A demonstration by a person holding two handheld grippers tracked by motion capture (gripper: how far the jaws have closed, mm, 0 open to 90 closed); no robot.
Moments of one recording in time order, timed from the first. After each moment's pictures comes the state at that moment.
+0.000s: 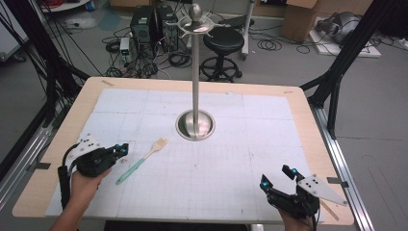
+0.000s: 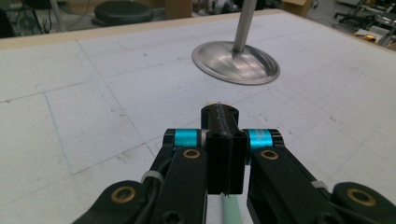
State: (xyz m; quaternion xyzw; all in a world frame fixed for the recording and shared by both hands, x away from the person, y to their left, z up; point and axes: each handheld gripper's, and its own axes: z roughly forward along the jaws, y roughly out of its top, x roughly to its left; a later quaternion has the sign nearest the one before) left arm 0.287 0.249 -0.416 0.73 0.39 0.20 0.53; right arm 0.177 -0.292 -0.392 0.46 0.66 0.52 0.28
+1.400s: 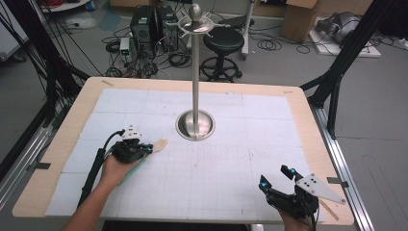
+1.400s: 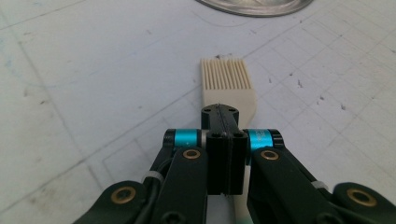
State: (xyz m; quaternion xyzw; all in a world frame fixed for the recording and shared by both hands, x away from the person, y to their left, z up) left arm 0.343 0.188 -0.442 0.82 0.38 0.15 0.39; right arm 0.178 -0.291 -0.392 0.46 0.67 0.52 0.28
